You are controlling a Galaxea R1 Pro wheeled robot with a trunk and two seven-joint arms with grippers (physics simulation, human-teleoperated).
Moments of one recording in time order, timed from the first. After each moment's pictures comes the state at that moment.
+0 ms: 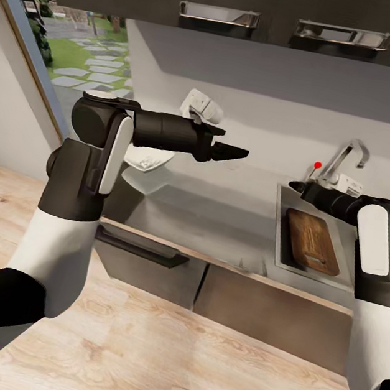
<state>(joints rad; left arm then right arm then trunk) -1.28 -0.15 -0.19 -1.50 -0.05 1.00 -1.00 -1.03 -0.26 -0.05 -1.45 -0.75 1.01 -0.27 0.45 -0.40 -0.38</state>
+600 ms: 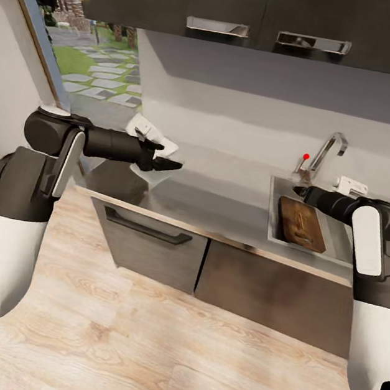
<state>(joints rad) -1.21 0.14 -0.18 -1.48 -0.05 1.01 -1.00 -1.03 -0.27 -0.03 -1.44 -0.61 1.01 -0.27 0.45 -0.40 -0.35</state>
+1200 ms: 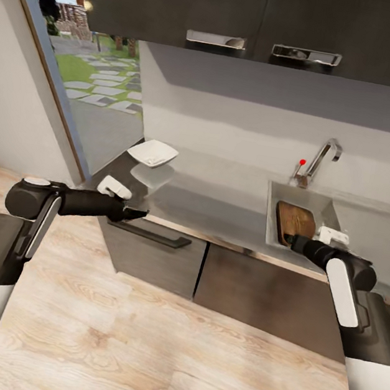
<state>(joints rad) -0.85 0.24 -0.07 -1.56 -0.05 0.97 -0.88 -0.74 -0.27 -0.02 -1.44 -0.53 0.87 -0.27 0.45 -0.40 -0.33</state>
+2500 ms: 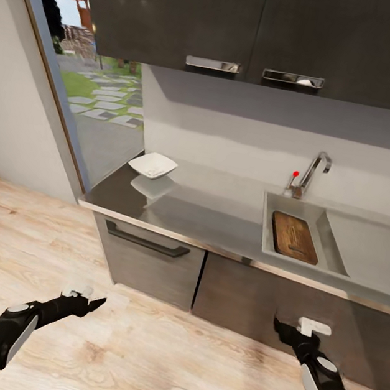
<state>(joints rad) -0.52 0.20 0.21 -0.68 -0.05 0.13 -0.68 -0.37 -0.27 0.06 -0.97 -0.35 0.18 -0.11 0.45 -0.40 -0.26</state>
